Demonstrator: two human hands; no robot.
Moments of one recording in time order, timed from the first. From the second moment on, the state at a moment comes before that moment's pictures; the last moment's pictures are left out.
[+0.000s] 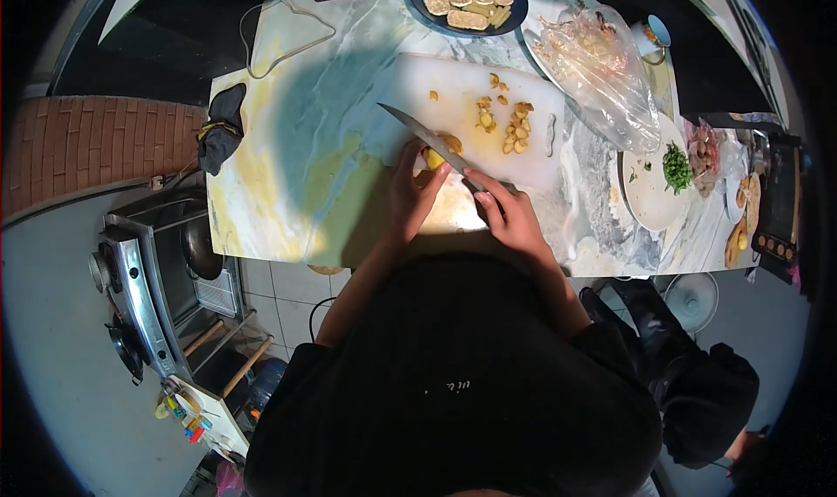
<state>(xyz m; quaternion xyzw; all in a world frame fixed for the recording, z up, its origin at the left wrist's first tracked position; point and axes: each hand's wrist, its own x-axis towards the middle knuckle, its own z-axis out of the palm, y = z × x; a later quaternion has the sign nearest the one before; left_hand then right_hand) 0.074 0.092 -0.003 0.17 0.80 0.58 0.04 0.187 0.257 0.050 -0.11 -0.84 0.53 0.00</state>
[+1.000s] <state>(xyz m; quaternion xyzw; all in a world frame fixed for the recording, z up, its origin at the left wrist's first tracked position) 0.073 0.096 0.001 0.19 0.77 0.60 0.01 0.142 0.252 0.047 -0.17 -0.82 0.55 0.02</state>
